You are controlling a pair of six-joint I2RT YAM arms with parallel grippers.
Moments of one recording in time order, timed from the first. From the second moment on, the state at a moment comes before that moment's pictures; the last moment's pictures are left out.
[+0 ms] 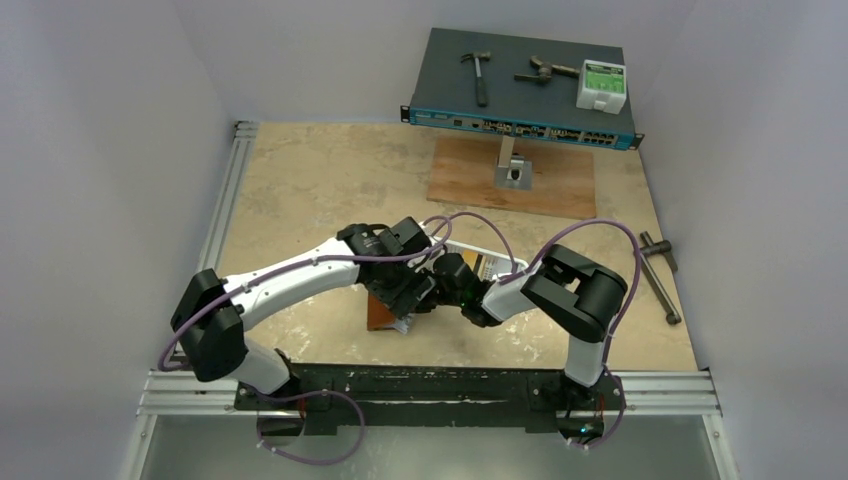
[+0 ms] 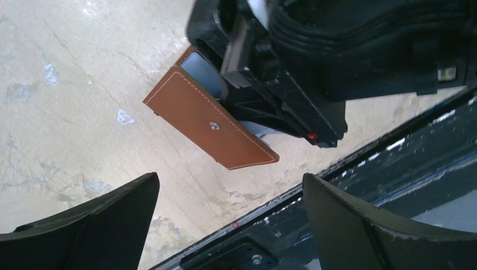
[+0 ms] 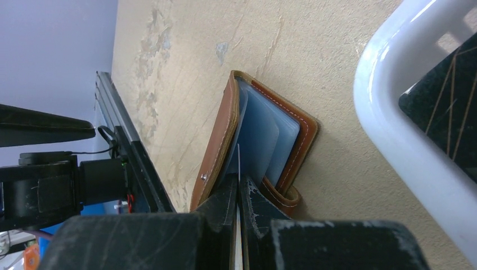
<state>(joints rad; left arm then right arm) -0.91 1.50 1.17 -0.98 -0.09 -0.14 0.94 1.85 0.64 0.72 -0.25 0.91</state>
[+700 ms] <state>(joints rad) -0.68 1.21 0.86 -0.75 0.14 -0.23 0.94 1.86 0.66 0.74 -0.25 0.91</state>
